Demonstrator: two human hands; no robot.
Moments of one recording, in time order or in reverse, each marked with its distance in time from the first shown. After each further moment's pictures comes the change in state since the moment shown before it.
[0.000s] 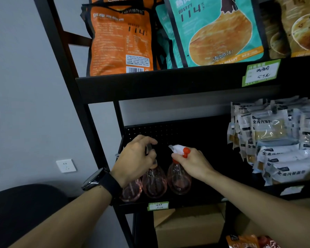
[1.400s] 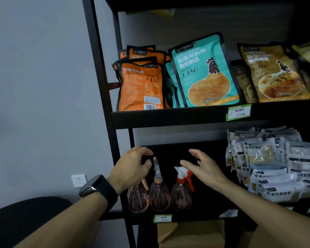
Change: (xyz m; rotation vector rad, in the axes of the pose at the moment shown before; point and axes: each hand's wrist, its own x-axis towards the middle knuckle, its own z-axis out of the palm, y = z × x) left_hand -0.038 0.037 -0.078 0.132 0.055 0.012; right_hand -0.042 -0.039 -0.063 0.119 0.032 -0.130
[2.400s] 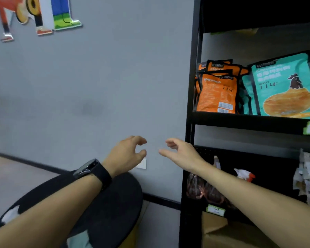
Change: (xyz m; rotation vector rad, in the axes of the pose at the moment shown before) left_hand -0.167 -0.067 -0.155 0.151 0.184 -0.345; right_hand -0.079 -0.210 0.139 -0.023 -0.334 -0.413
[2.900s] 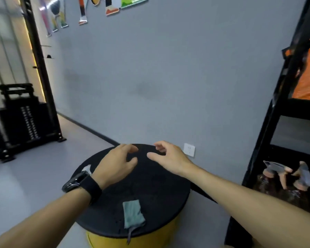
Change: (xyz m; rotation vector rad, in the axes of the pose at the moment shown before) left_hand -0.118 -0.158 -0.044 0.113 0.054 -0.365; right_hand 0.022 -0.082 0.194 0.100 -0.364 -0.143
